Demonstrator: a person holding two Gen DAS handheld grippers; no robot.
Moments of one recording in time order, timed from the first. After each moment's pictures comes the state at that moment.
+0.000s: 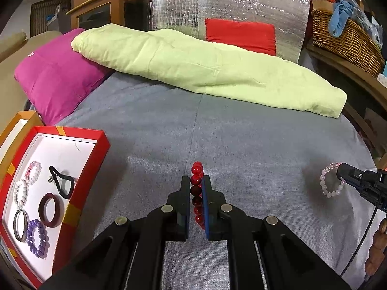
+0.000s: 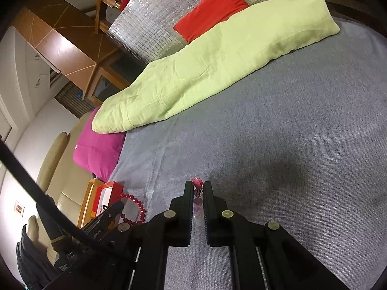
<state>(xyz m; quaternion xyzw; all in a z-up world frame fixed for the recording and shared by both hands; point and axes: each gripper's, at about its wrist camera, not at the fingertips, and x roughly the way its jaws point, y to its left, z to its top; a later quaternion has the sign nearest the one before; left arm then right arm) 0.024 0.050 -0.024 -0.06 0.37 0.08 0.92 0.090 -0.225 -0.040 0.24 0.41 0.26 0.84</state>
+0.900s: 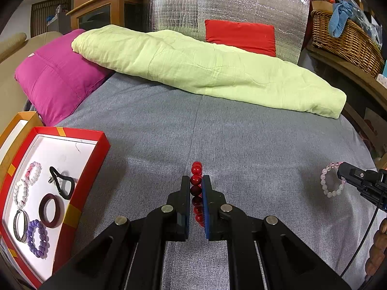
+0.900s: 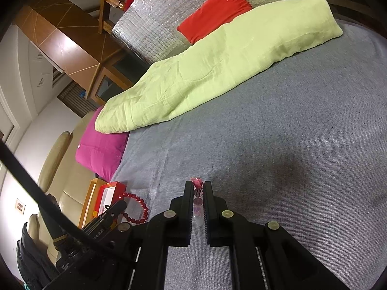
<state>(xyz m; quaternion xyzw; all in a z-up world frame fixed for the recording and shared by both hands) 0.024 0.050 -0.022 -0.06 0.37 0.08 0.92 0.089 -0.225 -0.038 0.24 0.41 0.27 0.84</state>
